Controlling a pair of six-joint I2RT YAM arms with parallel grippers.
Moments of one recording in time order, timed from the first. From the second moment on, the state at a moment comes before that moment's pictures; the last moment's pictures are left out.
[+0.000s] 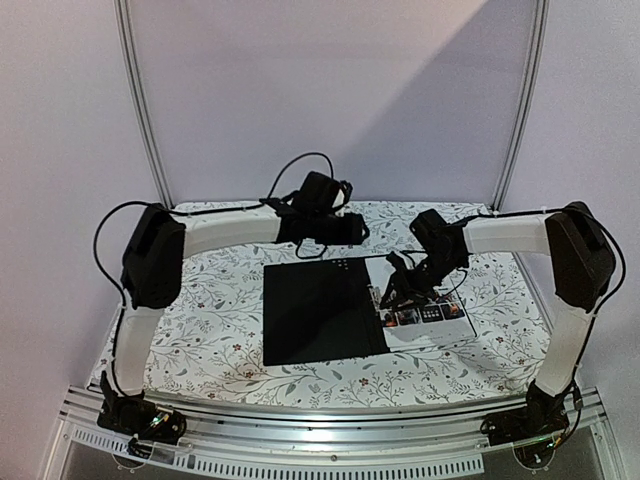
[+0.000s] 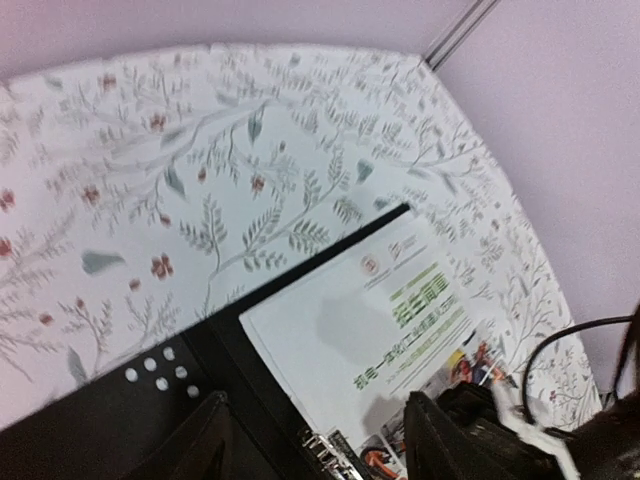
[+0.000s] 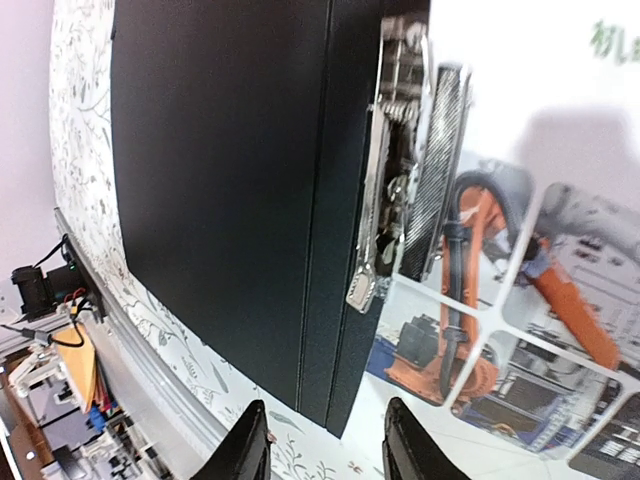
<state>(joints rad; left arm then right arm) -0.79 2.25 1.86 -0.22 0.04 -0.51 0.53 1.87 1.22 -0.63 -0.60 0.40</state>
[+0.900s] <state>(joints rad) -0.48 1.67 1.00 -0.36 -0.02 -0.39 0.77 2.16 1.75 -0.89 0.07 0.36</state>
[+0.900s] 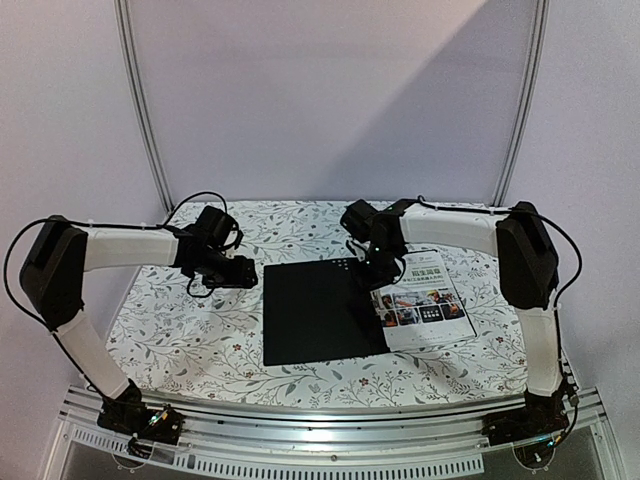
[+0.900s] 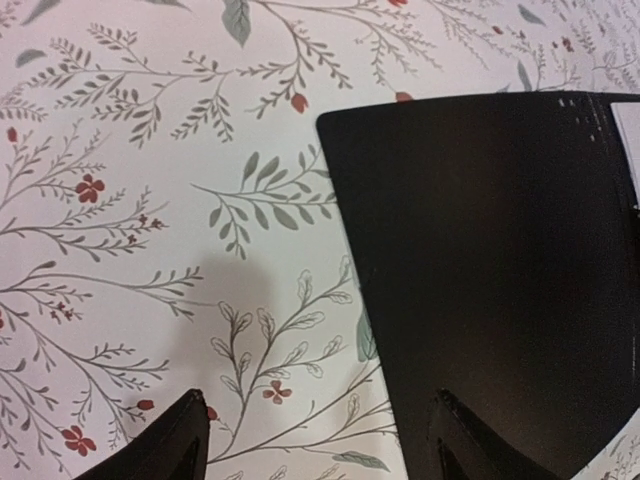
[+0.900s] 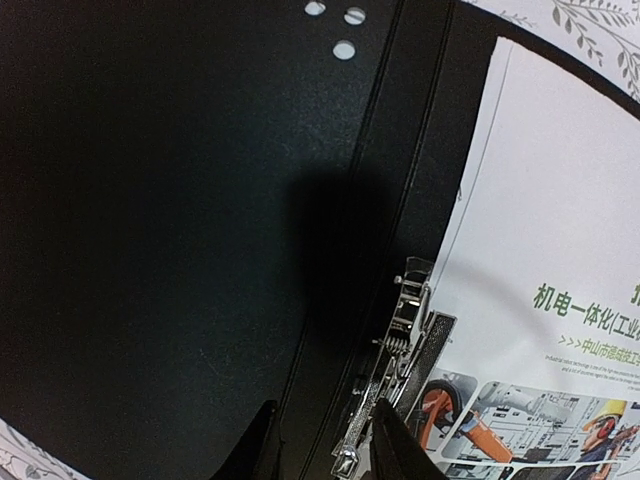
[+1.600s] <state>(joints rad) -0.47 1.72 1.00 -0.33 0.10 -0.40 0.78 2.26 1.80 -0.96 0.17 0.39</state>
